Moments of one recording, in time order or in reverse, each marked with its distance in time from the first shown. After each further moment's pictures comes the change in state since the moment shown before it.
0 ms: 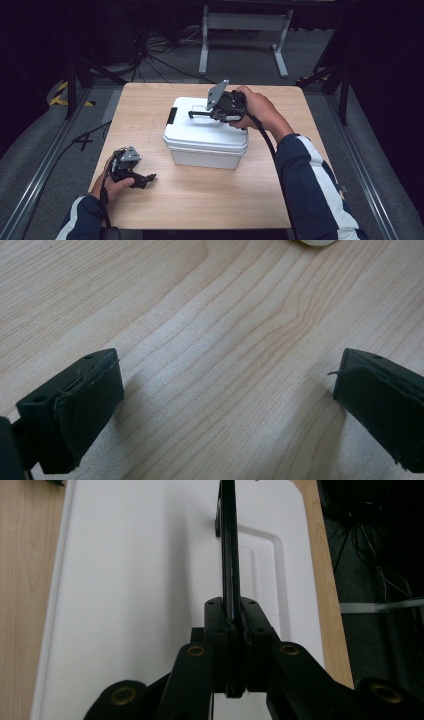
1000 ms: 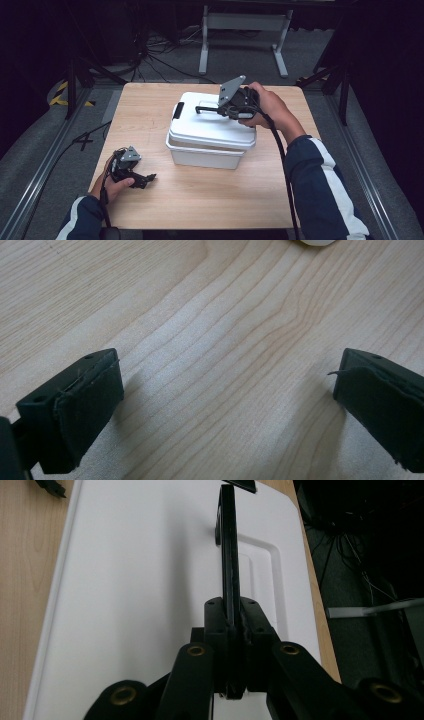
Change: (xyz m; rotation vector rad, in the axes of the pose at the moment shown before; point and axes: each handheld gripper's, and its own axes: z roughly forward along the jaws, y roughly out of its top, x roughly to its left) left arm 0.000 0.000 0.000 -0.001 0.001 0.000; right arm -0.002 -0.016 -0.027 -0.061 -0.039 0.023
